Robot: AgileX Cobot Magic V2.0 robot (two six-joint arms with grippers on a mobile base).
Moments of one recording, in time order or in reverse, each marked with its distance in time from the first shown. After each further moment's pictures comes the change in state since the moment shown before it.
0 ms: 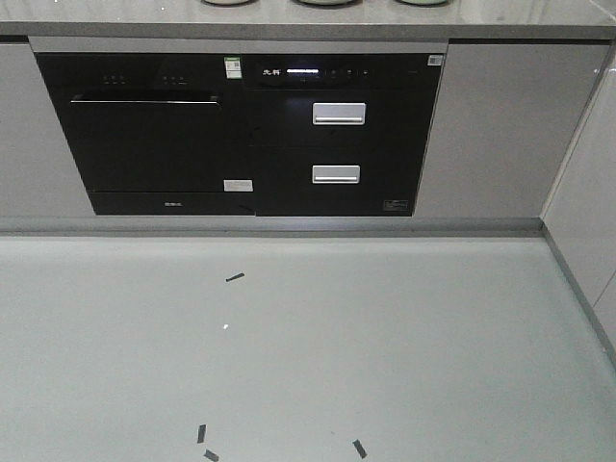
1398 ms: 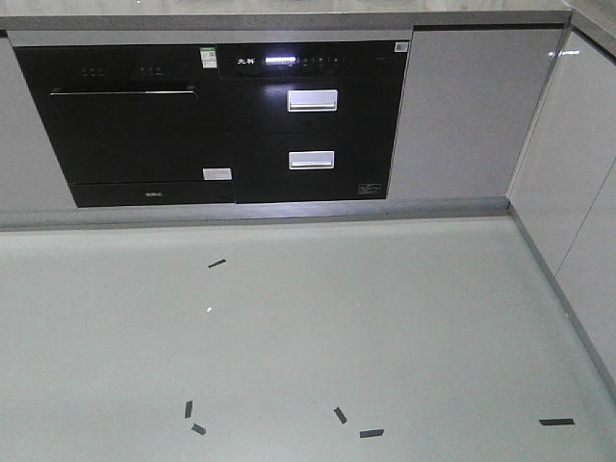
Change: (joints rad) left arm 0.000 0.000 0.000 0.000 0.000 0.000; right arm 0.000 0.000 0.000 0.000 0.000 0.000
